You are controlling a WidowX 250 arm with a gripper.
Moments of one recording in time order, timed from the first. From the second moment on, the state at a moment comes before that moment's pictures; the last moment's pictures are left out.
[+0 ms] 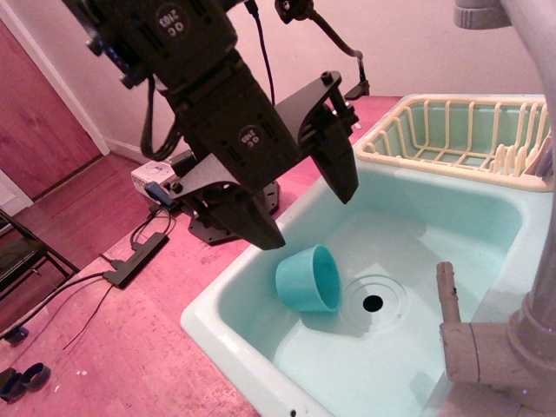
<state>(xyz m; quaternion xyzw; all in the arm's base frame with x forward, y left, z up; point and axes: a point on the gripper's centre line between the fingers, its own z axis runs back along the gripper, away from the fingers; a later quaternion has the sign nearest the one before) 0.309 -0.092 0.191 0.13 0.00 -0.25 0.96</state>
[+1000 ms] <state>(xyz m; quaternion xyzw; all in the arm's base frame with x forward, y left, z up) 0.295 -0.084 0.153 0.12 -0.01 -0.33 0.94</state>
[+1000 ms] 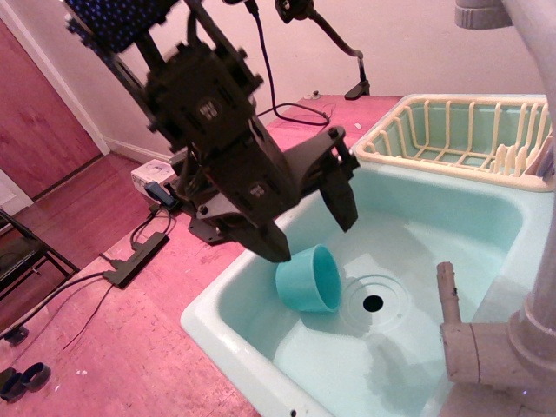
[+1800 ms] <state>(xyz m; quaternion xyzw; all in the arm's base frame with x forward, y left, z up) 0.301 -0.096 0.110 0.06 0.03 -0.34 0.94</state>
